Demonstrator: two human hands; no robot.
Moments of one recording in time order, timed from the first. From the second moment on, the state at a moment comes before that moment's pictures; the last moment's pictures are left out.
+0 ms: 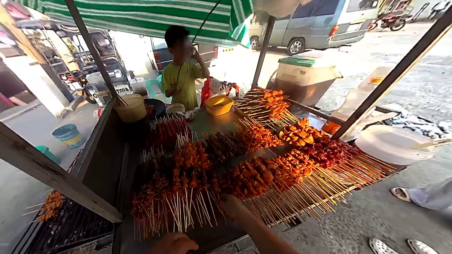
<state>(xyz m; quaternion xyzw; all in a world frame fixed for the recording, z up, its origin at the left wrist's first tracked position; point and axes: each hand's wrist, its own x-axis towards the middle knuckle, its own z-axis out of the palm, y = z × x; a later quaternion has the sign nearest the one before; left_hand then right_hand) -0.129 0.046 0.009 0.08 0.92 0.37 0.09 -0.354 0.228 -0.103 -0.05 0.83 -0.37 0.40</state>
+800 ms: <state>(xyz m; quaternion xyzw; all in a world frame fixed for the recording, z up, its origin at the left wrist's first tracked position) -0.301 0.092 -0.051 0.15 0.95 0.08 0.26 -0.373 0.235 -0.062 -0.14 0.89 -0.22 0.36</state>
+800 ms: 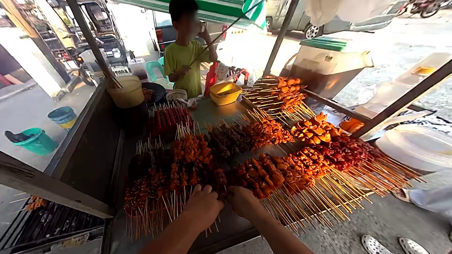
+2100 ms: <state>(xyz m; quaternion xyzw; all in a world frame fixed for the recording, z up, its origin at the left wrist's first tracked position) -0.249 0.041 -0.016 -0.24 0.90 0.31 0.22 -0.349 0.190 -0.041 -0.17 0.92 -0.07 0.34</state>
